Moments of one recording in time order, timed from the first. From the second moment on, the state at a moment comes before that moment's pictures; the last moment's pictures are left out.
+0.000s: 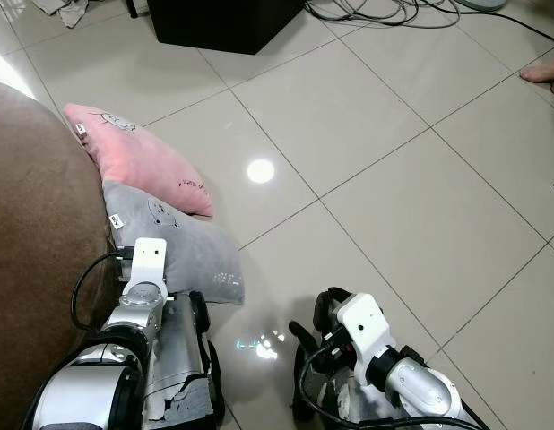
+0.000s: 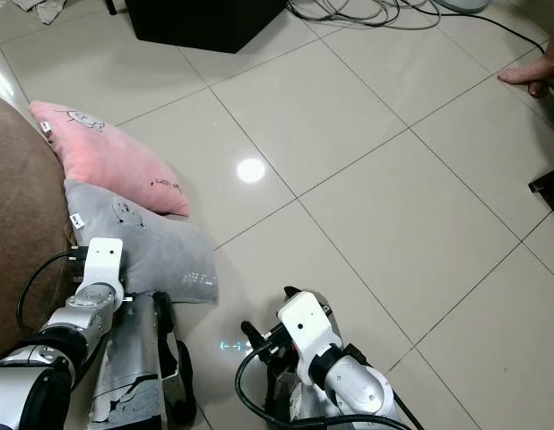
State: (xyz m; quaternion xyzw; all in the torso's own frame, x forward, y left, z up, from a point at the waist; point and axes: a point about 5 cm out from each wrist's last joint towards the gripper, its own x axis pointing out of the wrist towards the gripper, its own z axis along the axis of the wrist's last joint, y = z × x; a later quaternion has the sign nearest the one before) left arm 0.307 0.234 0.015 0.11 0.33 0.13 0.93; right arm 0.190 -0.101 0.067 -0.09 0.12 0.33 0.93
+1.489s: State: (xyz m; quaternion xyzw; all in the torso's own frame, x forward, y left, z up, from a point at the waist) left arm 0.320 0.149 0.166 -0.02 -0.11 -0.13 0.99; right arm 0.243 -0.154 0.133 -0.01 -0.04 0.05 1.00
